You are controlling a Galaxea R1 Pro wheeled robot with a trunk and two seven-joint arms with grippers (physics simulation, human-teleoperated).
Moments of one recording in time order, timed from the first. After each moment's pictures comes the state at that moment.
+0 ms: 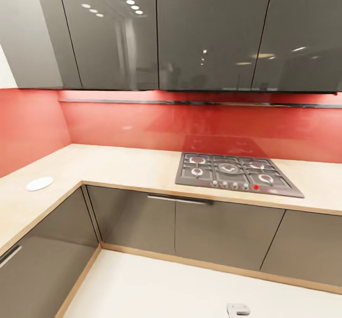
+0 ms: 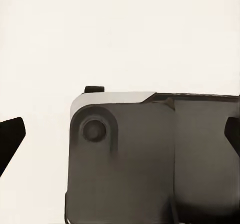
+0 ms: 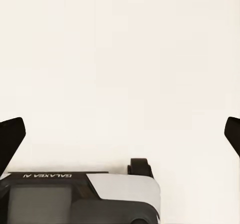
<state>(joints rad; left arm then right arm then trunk) 0.00 -0.03 -0.05 -0.19 0.09 -0.19 0.00 -0.54 0.05 0.34 0.08 -0.36 0.05 -0.02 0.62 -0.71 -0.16</state>
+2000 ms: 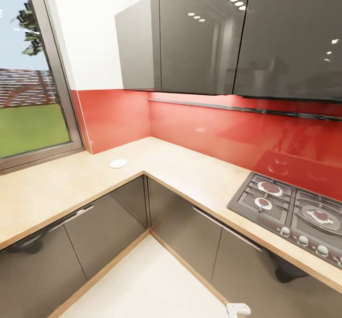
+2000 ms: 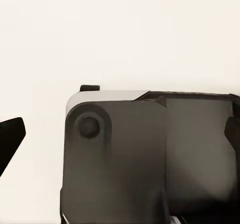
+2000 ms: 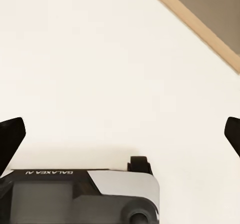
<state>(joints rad) 0.00 -0.04 -0.05 -0.19 0.09 -0.19 0.00 -0.54 0.05 0.34 0.08 -0.36 0.05 -0.02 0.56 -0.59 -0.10</state>
